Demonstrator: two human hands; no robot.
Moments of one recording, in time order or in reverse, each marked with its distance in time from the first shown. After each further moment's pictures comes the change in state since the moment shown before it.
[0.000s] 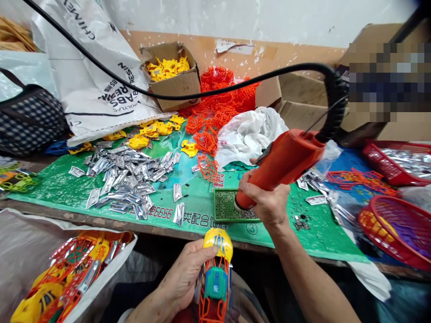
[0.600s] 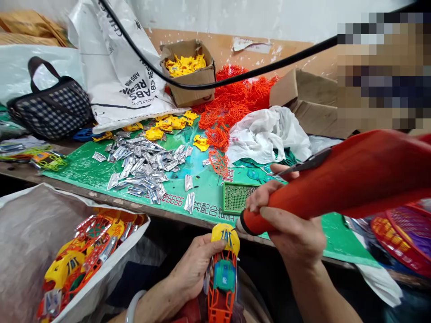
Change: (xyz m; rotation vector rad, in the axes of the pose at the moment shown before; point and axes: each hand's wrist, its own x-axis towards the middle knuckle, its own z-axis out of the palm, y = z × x) left_hand -0.011 -0.010 0.008 -0.095 0.065 0.041; right_hand -0.050 -0.051 -0.003 0.245 -0.222 0.128
